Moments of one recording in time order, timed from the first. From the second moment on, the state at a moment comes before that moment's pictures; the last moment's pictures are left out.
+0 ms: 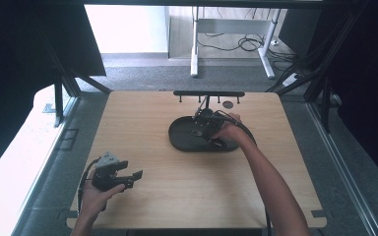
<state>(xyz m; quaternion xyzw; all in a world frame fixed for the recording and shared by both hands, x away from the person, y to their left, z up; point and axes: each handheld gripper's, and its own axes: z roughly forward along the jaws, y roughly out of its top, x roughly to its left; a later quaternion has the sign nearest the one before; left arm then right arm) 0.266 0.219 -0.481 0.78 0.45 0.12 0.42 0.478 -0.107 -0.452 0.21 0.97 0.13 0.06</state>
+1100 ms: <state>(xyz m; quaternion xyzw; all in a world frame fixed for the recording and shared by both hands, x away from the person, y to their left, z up) 0.262 0.224 -0.475 0.77 0.45 0.13 0.43 0.473 -0.102 -0.464 0.21 0.97 0.12 0.06</state>
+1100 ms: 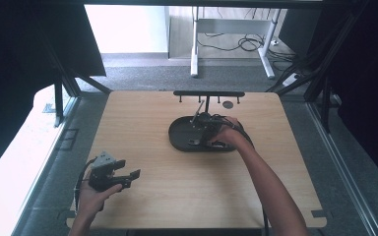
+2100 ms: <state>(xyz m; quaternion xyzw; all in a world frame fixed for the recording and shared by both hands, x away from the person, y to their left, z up) 0.259 0.225 -0.472 0.77 0.45 0.14 0.43 0.433 -0.145 -0.418 0.24 0.94 0.22 0.08</state>
